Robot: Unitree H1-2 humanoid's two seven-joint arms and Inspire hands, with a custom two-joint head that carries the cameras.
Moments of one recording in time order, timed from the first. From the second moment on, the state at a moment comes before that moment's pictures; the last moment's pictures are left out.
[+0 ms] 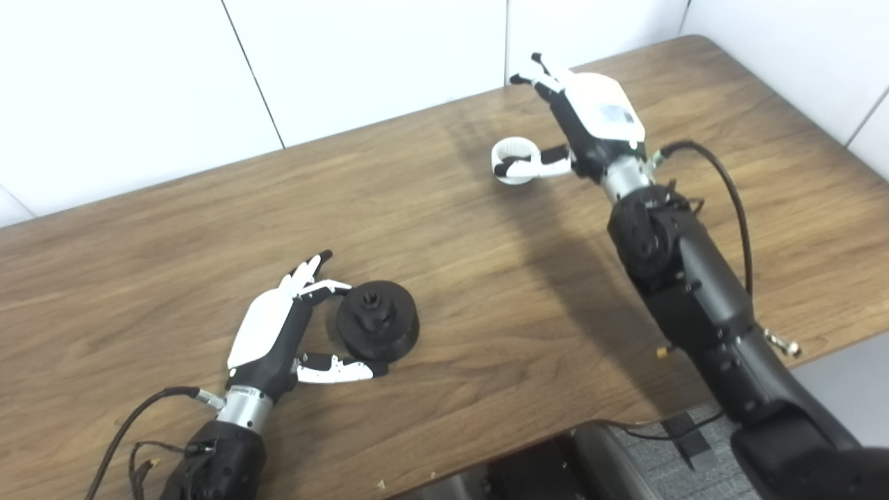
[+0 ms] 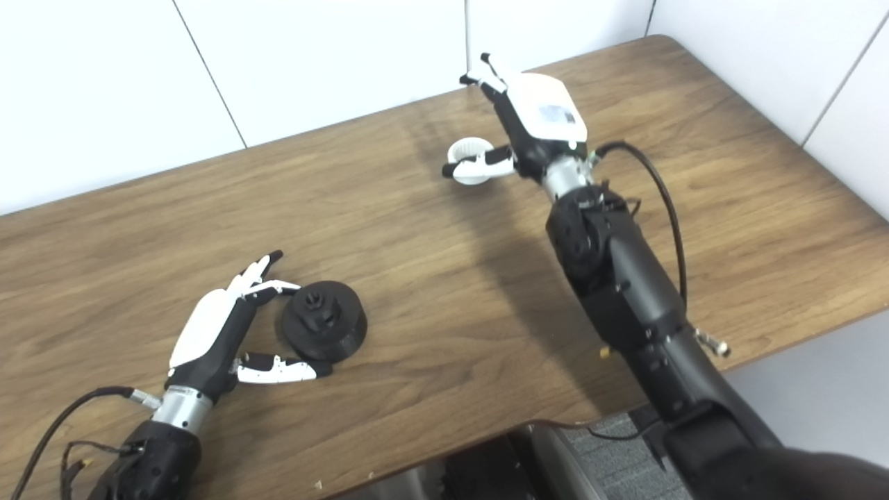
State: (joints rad) left arm -0.15 0.25 -0.36 0.01 0.59 -0.05 -0.09; right arm -0.37 -0.38 0.07 -0.06 -0.89 0.29 0.08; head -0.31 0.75
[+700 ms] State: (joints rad) left arm -0.14 0.25 -0.36 0.00 0.59 -0.04 -0.10; right arm -0.53 -0.46 0.23 0.26 -0.89 0.38 0.27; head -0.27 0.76
